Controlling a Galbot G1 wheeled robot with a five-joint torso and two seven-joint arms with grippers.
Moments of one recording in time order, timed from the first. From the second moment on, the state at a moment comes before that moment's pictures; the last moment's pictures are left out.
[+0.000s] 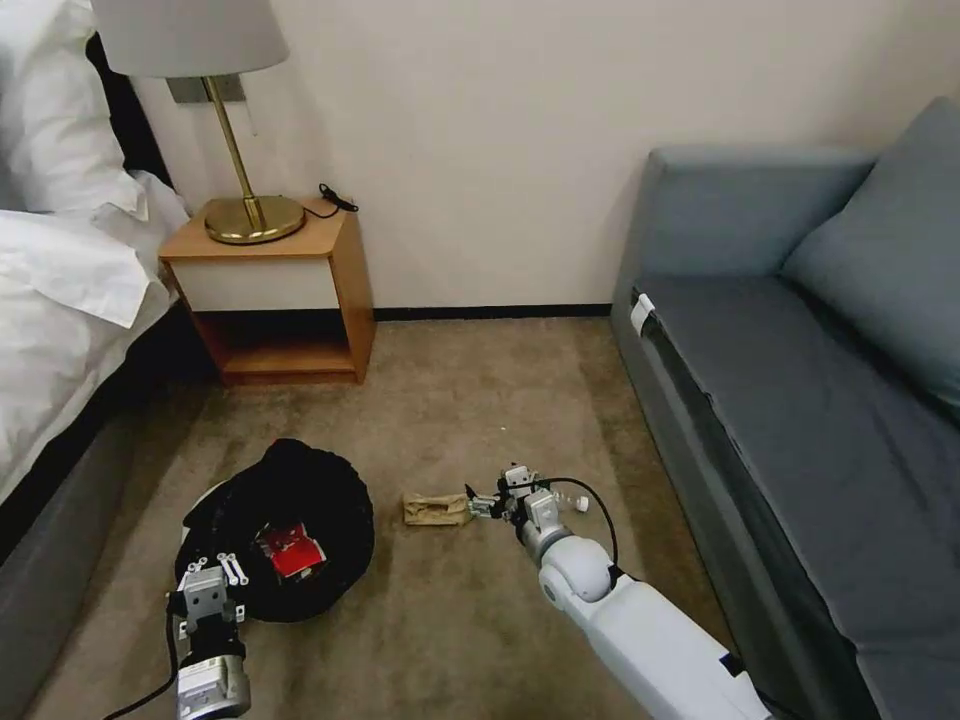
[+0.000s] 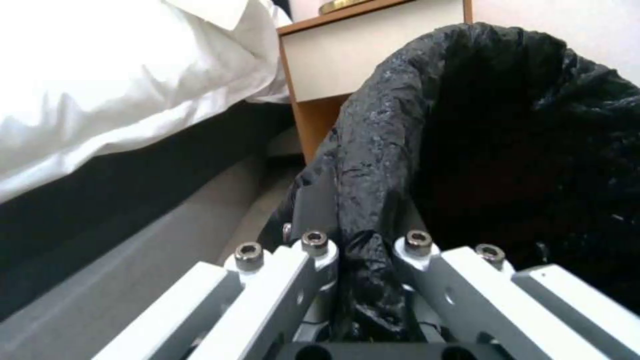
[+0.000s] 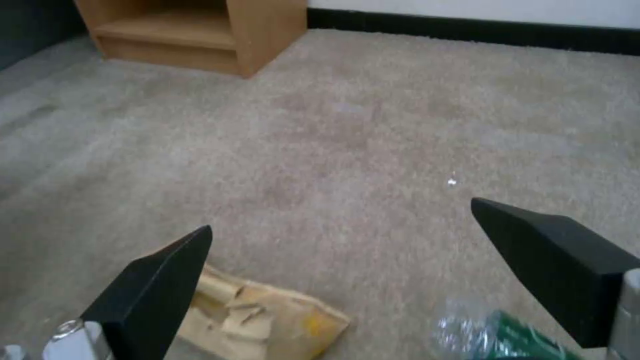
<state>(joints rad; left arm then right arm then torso) 1.64 -1.40 -0.67 -1.79 0.03 -0.37 -0.37 -0.85 1.28 -0.20 1.32 0.36 -0.12 0.14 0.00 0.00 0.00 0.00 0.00</state>
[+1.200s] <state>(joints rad) 1.64 -1.40 -0.67 -1.79 0.03 -0.37 -0.37 -0.85 1.28 -0.20 1.32 0.36 -0.12 0.14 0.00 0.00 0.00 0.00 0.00</state>
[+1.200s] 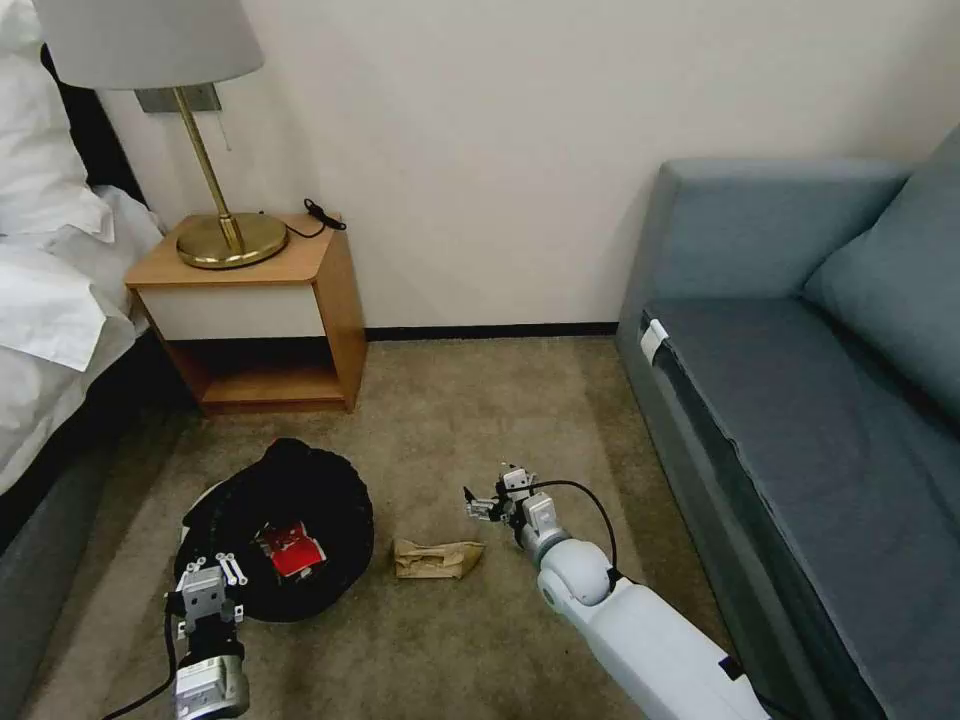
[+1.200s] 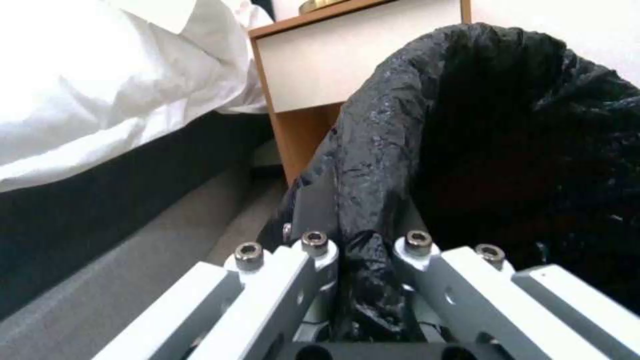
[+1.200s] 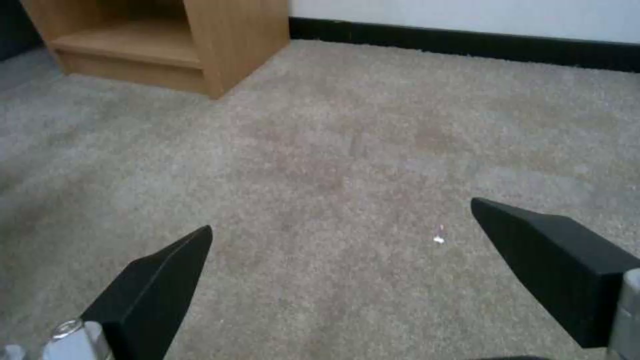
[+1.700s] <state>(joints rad) 1.64 -1.40 -0.67 -1.79 0.03 -0.37 -0.37 -0.85 1.28 -0.20 1.32 0.36 -0.12 0.14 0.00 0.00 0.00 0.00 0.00</state>
